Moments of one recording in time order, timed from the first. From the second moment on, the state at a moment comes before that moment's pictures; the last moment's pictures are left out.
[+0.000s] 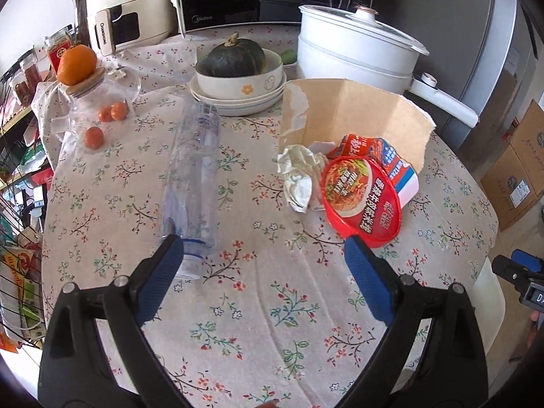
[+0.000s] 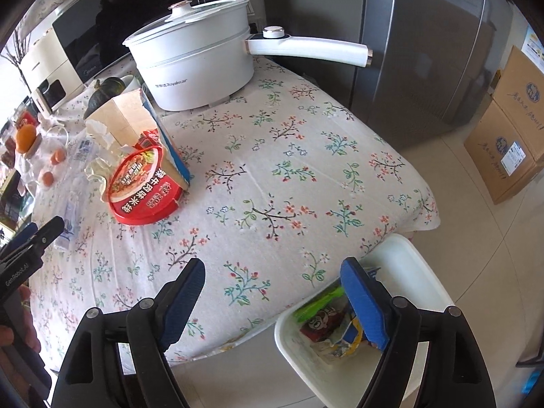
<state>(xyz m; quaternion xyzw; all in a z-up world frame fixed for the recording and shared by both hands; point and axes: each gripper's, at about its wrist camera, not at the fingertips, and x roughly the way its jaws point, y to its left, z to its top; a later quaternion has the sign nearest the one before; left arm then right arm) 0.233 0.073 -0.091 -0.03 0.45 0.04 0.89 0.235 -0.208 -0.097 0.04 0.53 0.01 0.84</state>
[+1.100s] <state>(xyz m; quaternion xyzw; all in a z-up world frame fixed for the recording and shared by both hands) 0.246 0.159 -0.138 -0.11 0.48 0.05 0.87 0.289 -0.001 -0.178 -0.18 0.48 0.05 0.85</state>
